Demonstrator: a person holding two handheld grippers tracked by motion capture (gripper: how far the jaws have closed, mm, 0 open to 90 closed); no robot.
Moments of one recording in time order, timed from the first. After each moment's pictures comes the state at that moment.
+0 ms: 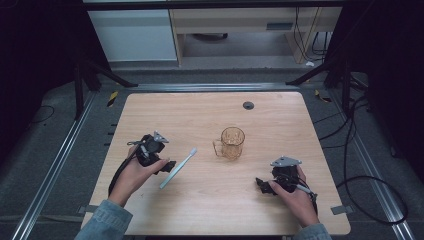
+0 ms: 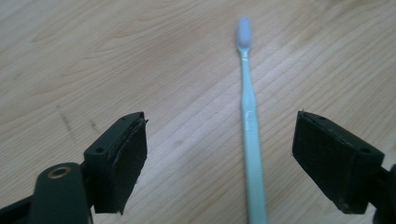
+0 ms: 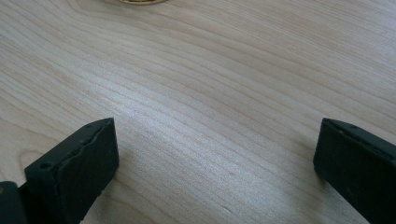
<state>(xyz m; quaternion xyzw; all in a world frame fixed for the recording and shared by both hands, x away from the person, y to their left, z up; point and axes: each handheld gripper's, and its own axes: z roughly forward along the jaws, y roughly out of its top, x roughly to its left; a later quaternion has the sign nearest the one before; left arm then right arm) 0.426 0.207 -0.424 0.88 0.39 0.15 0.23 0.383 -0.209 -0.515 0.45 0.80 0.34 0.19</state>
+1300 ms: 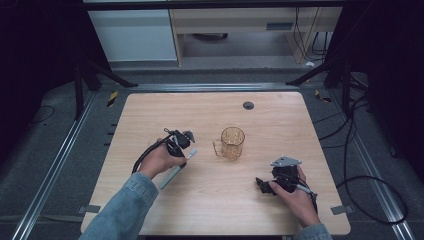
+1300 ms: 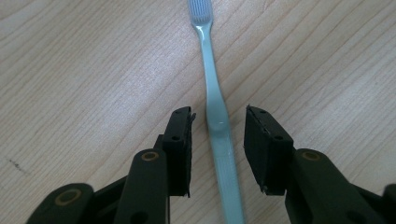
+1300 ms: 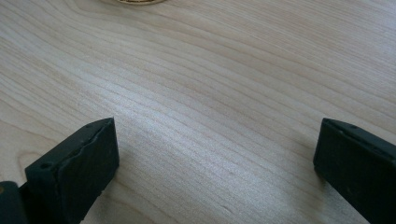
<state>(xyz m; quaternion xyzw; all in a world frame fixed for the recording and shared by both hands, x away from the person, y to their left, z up) 0.479 0.145 -0.451 0.93 0.35 0.04 0.05 0.382 -0.209 -0.515 0.45 0.80 0.34 0.20</state>
